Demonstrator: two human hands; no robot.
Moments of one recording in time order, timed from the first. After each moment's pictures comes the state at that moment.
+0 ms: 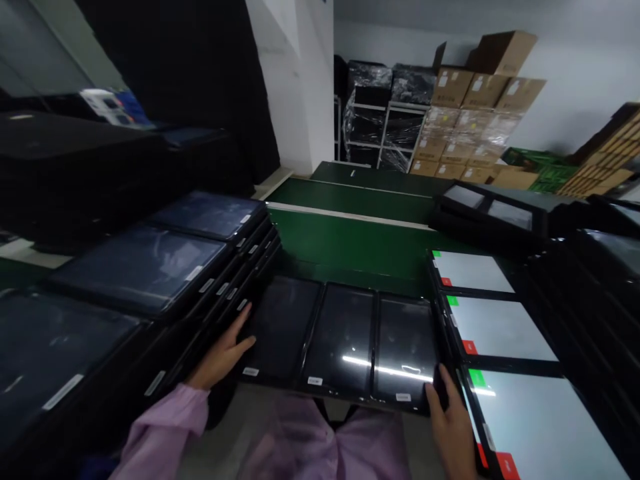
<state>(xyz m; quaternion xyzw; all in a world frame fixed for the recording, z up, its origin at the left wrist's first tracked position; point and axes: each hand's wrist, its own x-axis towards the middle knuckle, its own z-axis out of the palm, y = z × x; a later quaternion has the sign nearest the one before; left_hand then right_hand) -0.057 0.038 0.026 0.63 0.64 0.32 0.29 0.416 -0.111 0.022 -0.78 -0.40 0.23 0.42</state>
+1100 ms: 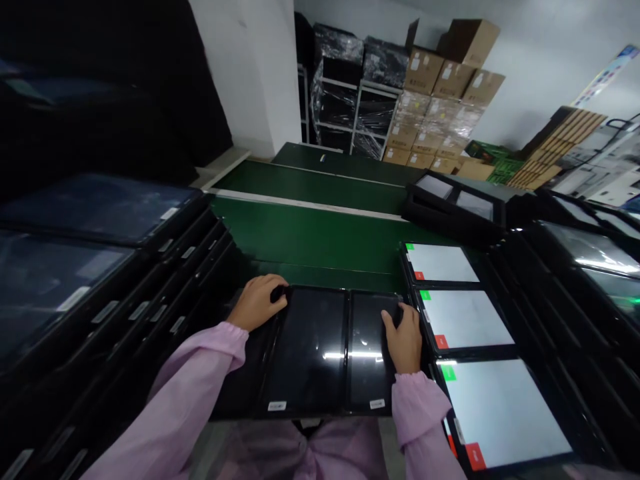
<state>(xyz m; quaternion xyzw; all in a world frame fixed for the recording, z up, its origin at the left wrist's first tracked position) 0.071 0.169 0.039 0.82 0.50 0.24 0.15 0.428 0.028 0.037 -0.79 -0.48 0.09 0.37</state>
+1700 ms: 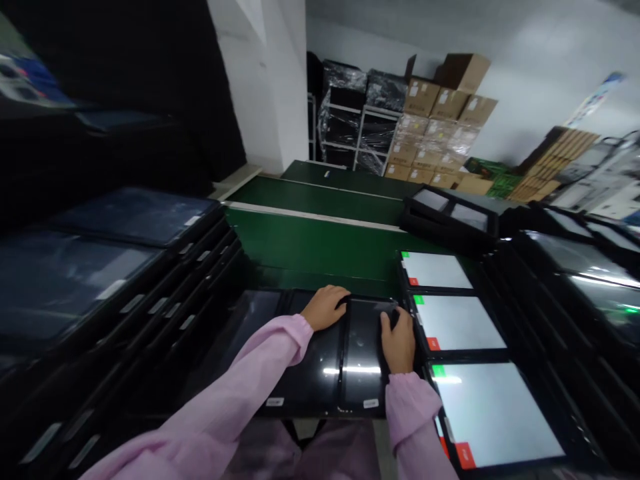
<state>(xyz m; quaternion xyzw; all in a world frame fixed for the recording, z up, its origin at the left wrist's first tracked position) 0.212 0.149 0.060 0.88 0.37 0.21 0.21 0.425 0.033 0.039 -0.77 -0.47 0.09 0.42</state>
